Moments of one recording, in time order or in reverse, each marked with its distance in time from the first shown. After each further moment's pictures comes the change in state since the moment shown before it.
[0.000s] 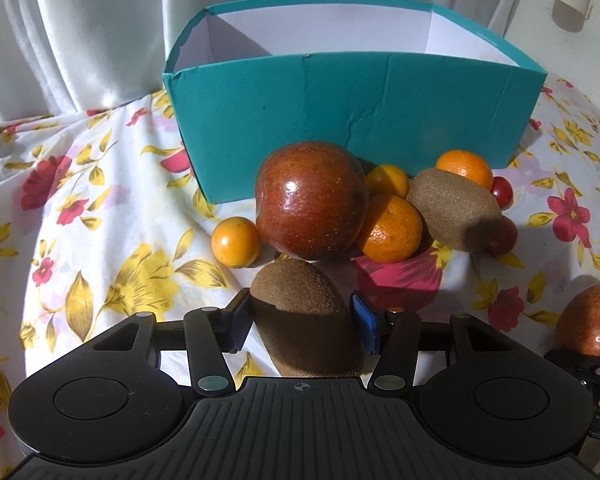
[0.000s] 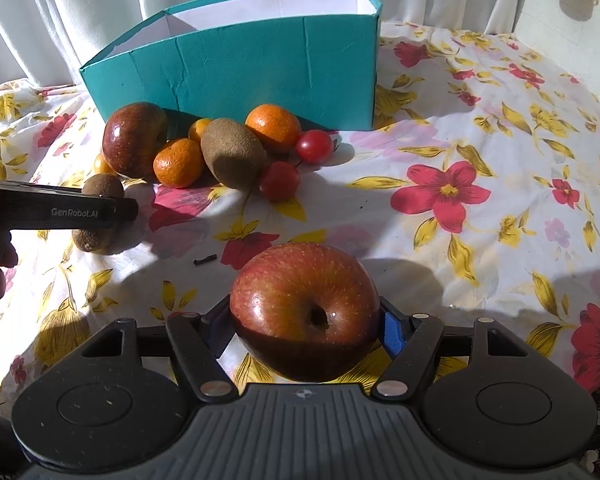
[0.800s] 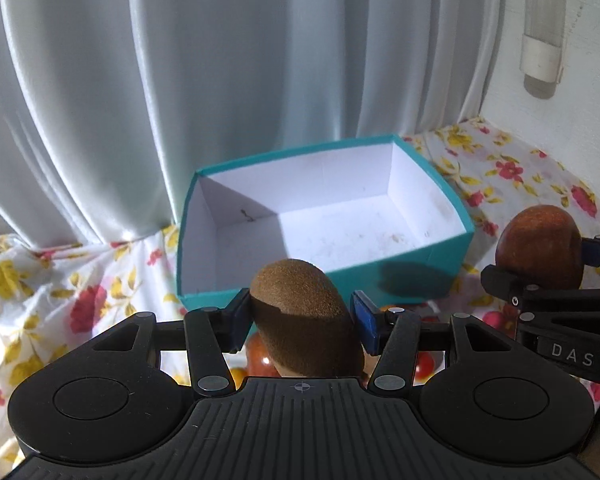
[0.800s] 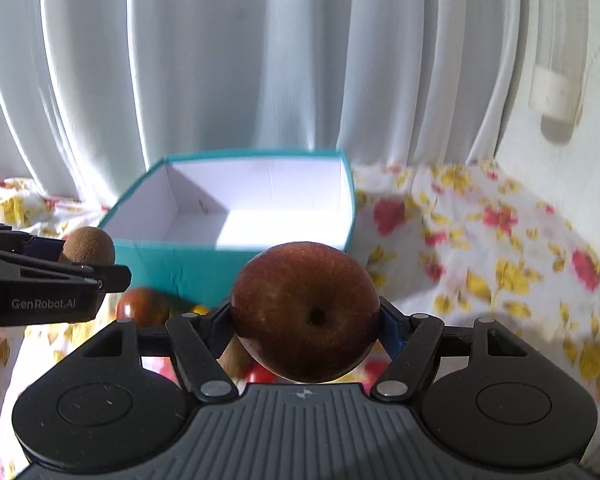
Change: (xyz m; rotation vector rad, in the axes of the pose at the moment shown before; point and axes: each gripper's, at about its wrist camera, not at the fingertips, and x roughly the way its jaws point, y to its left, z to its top) left arm -0.100 -0.048 0.101 0.062 -0.165 0.068; right arm -0.073 -0.018 0.108 -0.041 -0.312 -0.024
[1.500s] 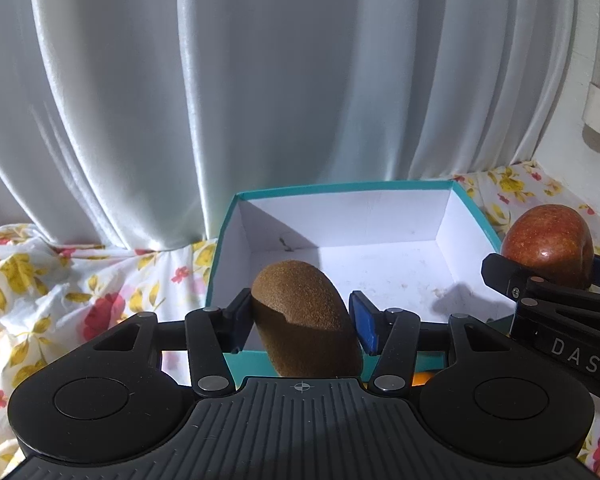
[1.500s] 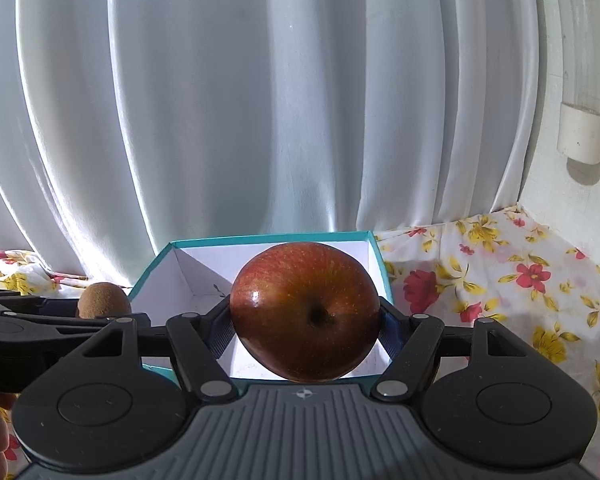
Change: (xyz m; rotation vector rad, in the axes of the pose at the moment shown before) left arm 0.032 0.024 0.034 -0.142 -0.010 0.082; right arm 0.041 0.011 0.063 0.070 -0.097 0.044
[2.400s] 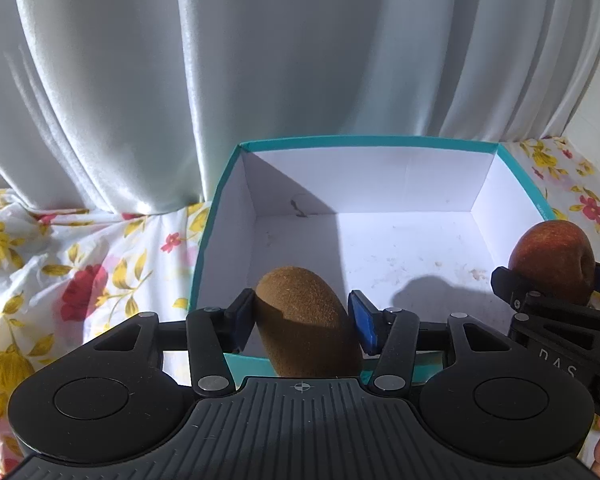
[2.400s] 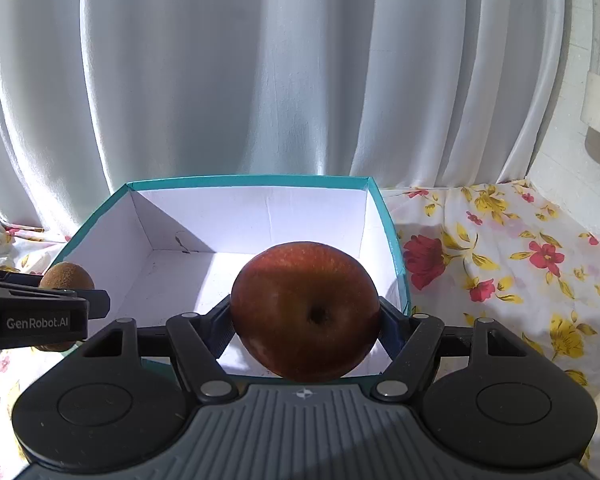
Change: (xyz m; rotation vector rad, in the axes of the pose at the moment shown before) left arm 0.066 0.013 -0.009 -0.023 0.105 0.020; right arm 0.078 0.003 -0.032 -0.067 0.102 -0.060
